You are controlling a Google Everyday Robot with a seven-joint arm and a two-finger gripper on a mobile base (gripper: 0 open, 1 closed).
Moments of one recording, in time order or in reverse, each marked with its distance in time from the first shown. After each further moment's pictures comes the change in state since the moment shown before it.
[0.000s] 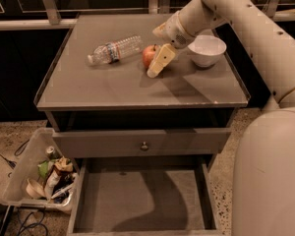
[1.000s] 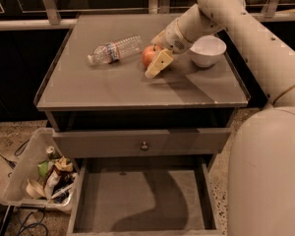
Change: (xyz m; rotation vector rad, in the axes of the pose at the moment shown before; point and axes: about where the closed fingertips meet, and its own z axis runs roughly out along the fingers) arm 0.017 -0.008 0.019 0.004 0.005 0.041
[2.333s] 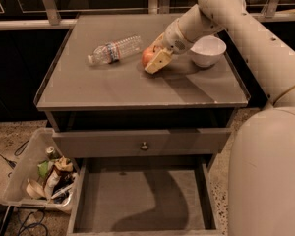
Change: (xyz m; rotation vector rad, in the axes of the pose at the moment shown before) arm 0.000 0.000 0.000 0.000 0.000 0.000
